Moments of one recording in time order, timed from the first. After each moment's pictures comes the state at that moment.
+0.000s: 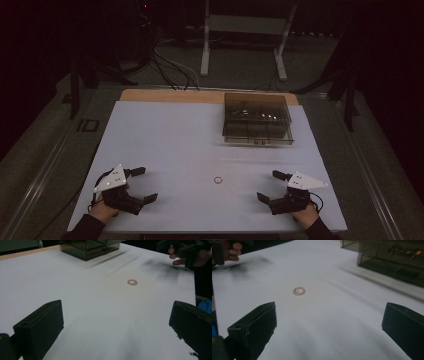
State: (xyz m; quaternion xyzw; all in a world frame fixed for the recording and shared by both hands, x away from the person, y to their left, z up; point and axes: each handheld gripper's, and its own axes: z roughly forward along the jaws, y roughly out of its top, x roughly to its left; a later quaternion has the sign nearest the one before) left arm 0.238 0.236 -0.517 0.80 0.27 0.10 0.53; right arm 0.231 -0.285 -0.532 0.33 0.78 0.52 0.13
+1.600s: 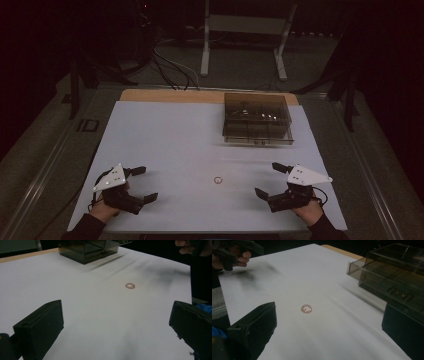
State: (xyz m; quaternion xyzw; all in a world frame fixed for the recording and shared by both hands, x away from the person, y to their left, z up) left arm 0.239 0.235 -0.514 0.79 0.26 0.09 0.54; right arm 0.227 -0.266 -0.471 0.30 0.79 0.51 0.16
